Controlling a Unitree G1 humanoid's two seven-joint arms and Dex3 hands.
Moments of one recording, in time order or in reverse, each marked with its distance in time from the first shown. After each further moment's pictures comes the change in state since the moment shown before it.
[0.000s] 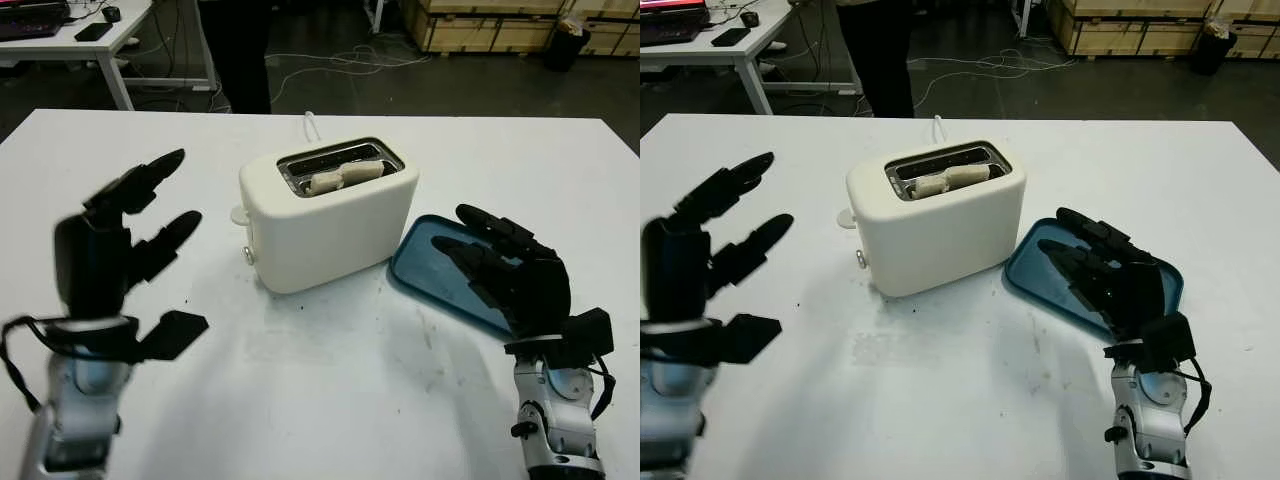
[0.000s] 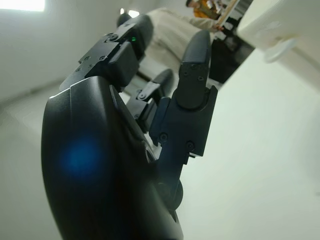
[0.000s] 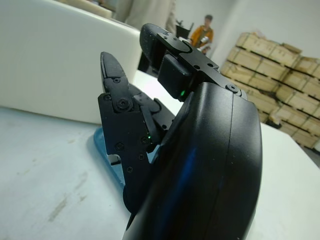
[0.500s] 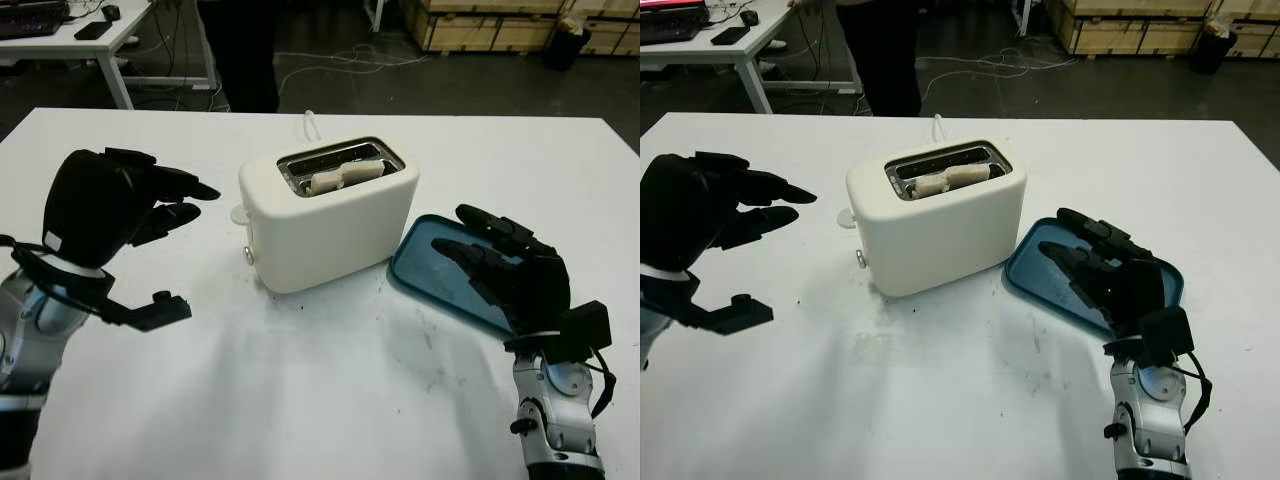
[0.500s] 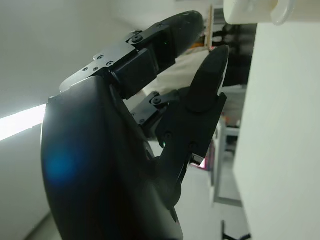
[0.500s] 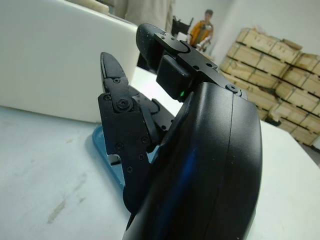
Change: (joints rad) left arm -0.222 0.218 -0.034 0.248 0.148 -0.184 -0.086; right arm -0.015 0.000 0.003 -0.006 -0.018 0.027 -0.013
